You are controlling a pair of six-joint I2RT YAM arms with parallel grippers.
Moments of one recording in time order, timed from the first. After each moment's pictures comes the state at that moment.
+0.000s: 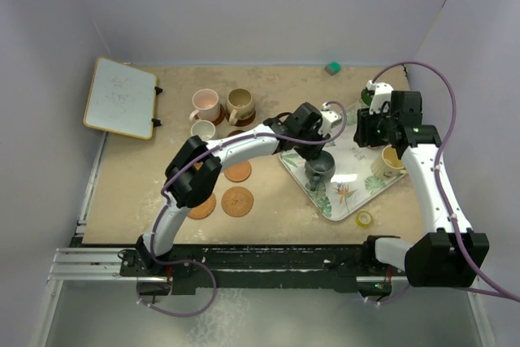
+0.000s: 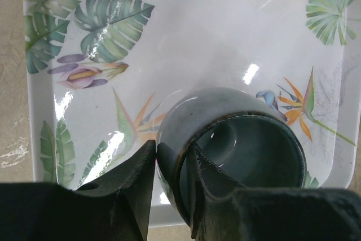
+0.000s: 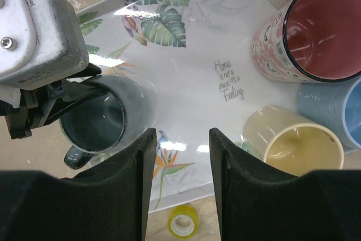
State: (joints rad) left arm -0.91 2.20 1.81 -0.38 0.16 -0.10; right arm -0.03 1.20 1.13 -0.74 -0.20 -0.14
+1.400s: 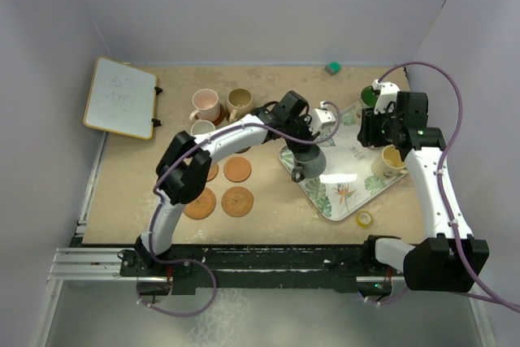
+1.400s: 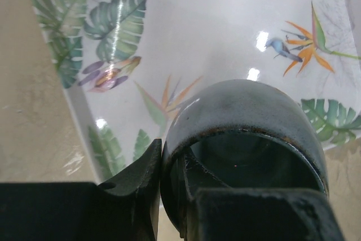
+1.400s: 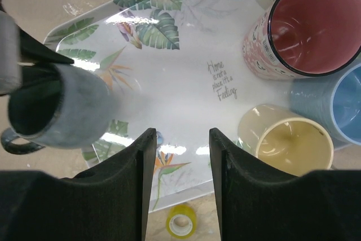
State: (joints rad) left arm -0.84 2.18 1.81 -0.45 0.36 0.23; right arm -0.06 1.18 1.12 -0.74 -0.21 -0.14
